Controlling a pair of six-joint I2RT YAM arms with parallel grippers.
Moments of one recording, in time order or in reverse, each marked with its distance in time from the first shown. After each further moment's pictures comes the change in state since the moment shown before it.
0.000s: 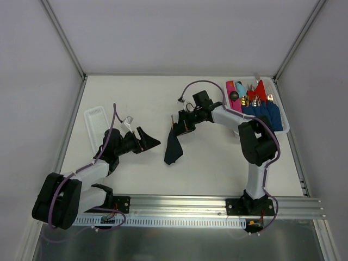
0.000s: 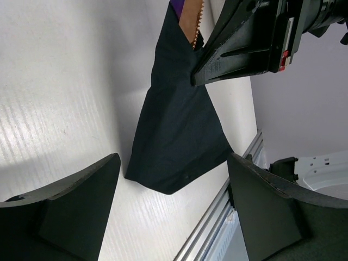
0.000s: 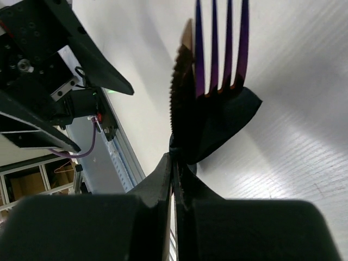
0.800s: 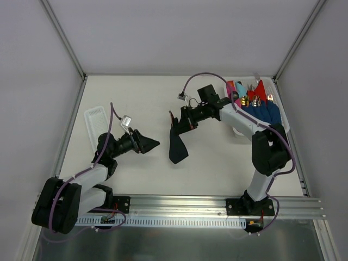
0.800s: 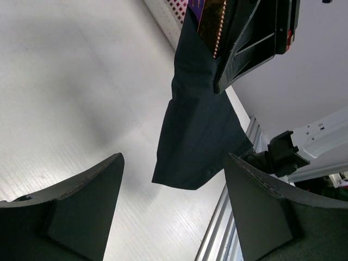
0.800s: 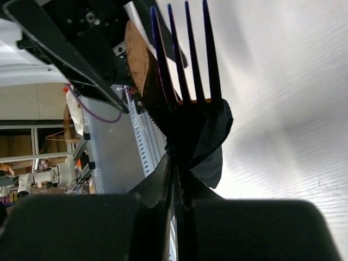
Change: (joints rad) left arm 0.031 -0.040 -0.075 0.307 0.138 0.081; right arm 0.000 -0.170 0.013 -0.140 -0.144 -0.140
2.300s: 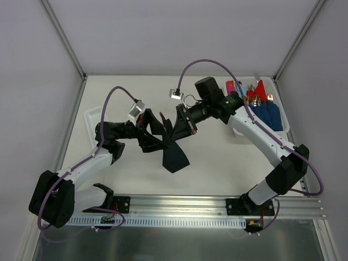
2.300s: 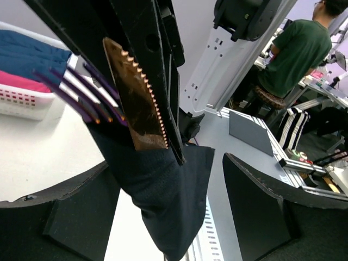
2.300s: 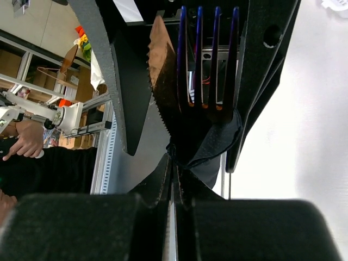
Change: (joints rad) left arm -0.187 0.058 0.357 0.330 0.423 -0.156; right arm 0.164 -0.235 0.184 -0.249 -0.148 -0.161
